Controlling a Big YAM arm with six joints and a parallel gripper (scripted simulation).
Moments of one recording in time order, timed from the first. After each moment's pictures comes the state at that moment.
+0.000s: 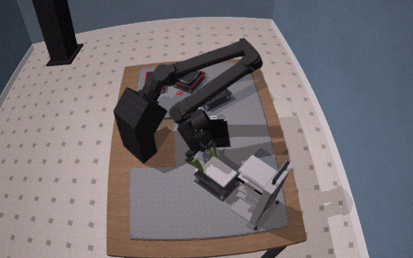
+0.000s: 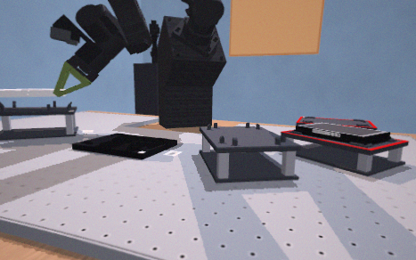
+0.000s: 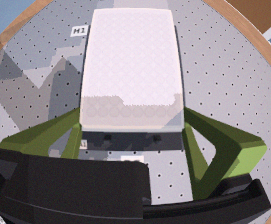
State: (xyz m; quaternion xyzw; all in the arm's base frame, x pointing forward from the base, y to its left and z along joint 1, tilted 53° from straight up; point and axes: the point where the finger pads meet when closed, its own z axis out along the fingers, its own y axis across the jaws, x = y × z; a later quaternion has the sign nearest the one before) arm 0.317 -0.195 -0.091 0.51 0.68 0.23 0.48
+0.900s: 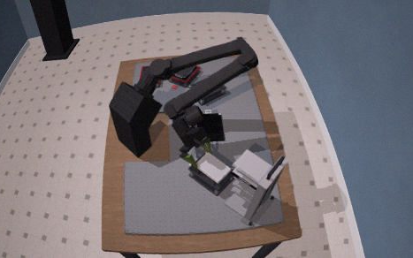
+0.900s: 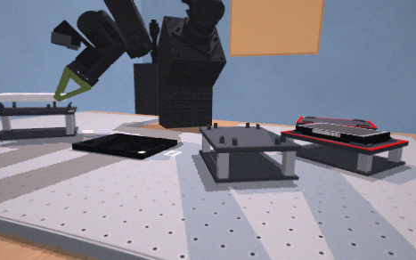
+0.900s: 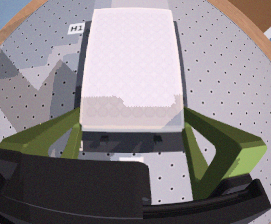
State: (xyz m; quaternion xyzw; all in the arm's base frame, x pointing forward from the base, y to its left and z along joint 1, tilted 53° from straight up) arm 0.324 -0.191 -0.098 0.51 0.67 0.22 0.48
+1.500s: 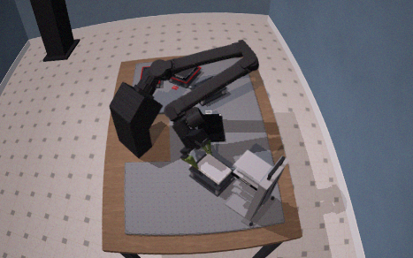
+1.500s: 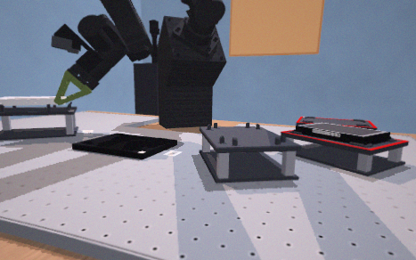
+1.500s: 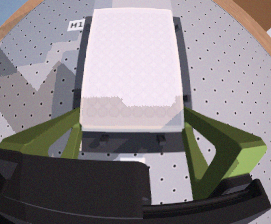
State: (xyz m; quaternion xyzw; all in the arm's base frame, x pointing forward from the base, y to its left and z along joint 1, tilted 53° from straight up) arm 0.329 -0.185 -0.102 0.51 0.67 0.22 0.48
